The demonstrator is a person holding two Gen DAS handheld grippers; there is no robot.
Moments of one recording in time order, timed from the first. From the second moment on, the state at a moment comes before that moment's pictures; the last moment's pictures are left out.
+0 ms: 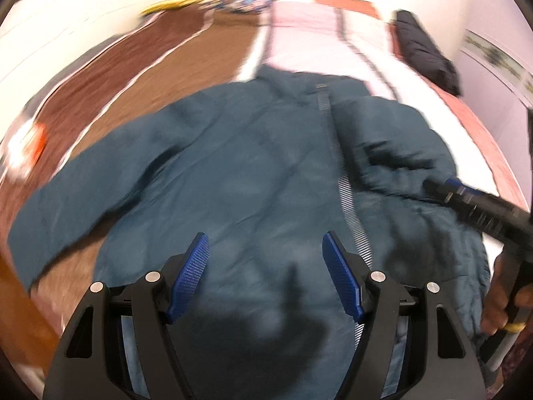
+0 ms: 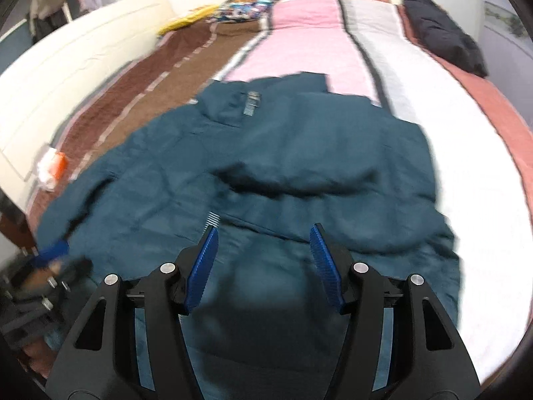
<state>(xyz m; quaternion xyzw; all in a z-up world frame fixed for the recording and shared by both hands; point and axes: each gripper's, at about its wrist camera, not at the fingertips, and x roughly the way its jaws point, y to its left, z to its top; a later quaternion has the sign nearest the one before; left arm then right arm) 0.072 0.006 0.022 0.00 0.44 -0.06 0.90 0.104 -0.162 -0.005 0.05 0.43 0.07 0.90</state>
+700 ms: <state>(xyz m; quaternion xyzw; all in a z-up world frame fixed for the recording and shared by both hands) 0.167 -0.184 0.005 0.20 0.40 -0.23 0.87 0.083 -0.236 -0.034 0.04 0.47 -0.04 0.88</state>
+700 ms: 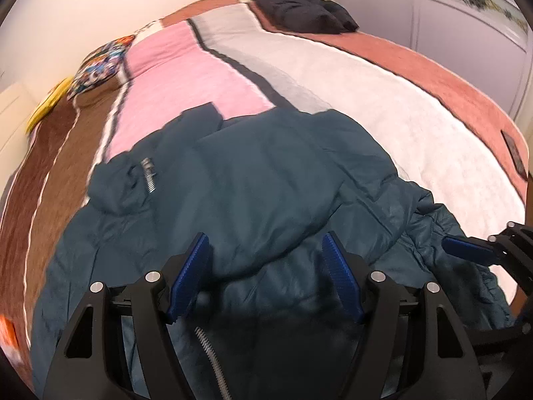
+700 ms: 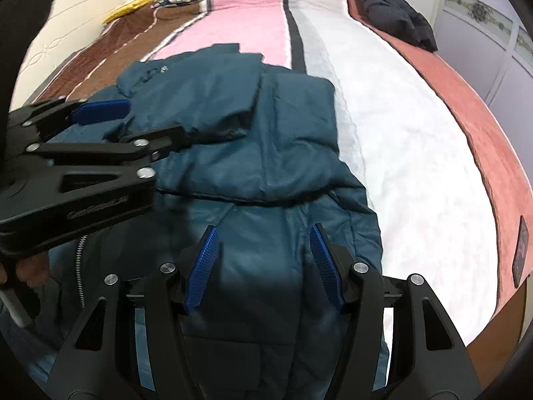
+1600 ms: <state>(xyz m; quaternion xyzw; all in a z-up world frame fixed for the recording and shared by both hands) 0.174 -0.052 0.063 0.04 0.38 -0.07 0.92 0.065 -0.224 -0.021 0.06 0.46 -0.02 0.89</state>
